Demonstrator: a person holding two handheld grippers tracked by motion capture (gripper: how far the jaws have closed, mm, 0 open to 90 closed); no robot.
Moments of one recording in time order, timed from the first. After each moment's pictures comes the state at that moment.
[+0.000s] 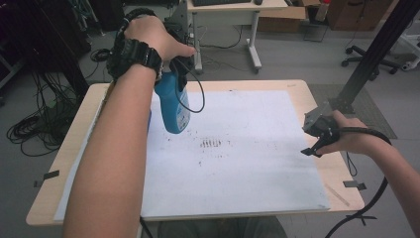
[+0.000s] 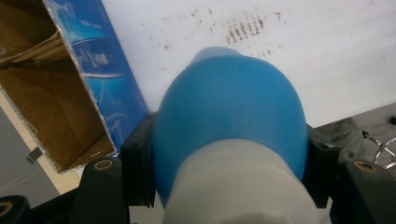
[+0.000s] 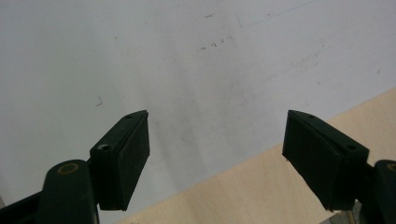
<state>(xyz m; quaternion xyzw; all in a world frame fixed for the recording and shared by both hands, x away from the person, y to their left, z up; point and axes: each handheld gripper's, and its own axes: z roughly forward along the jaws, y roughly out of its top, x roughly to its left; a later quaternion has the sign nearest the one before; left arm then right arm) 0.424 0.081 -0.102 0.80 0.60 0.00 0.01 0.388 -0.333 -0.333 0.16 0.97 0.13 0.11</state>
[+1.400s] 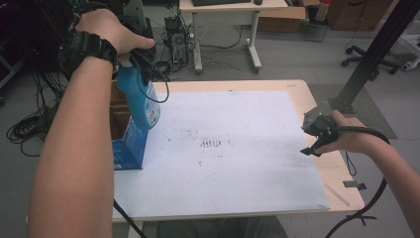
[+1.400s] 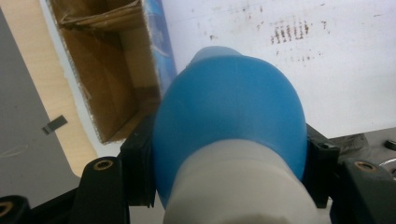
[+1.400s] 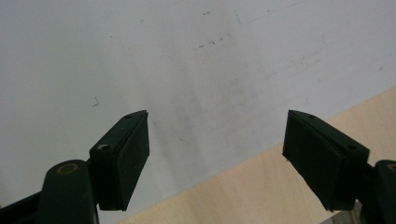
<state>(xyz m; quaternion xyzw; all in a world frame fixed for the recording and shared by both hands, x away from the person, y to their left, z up) 0.425 0.161 -0.094 0.75 0.66 0.00 0.01 0.391 -0.332 -0.336 0.16 0.97 0.13 0.11</state>
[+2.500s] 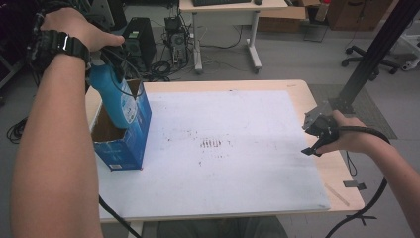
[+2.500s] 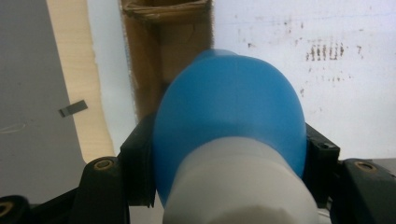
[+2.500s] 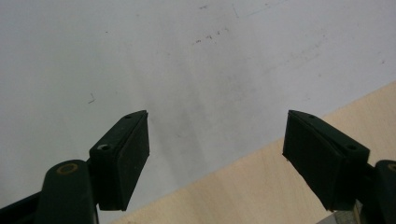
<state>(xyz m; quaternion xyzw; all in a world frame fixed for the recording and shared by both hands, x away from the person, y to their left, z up) 0.428 0.218 -0.095 0.70 0.71 0.02 0.01 0.394 -0.336 -0.338 0.17 0.97 0.13 0.11</state>
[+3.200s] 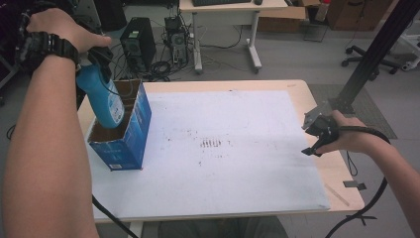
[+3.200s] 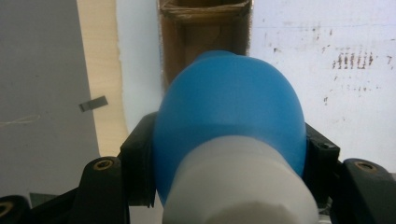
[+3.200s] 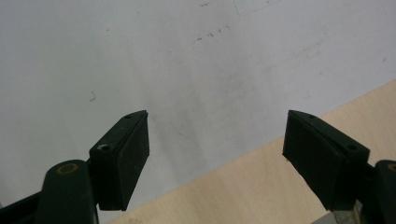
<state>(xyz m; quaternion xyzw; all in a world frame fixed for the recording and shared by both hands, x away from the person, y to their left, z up) 0.430 0.243 -0.097 0.69 0.72 0.03 0.00 0.393 -0.334 -0.337 0.17 0.97 0.12 0.11</state>
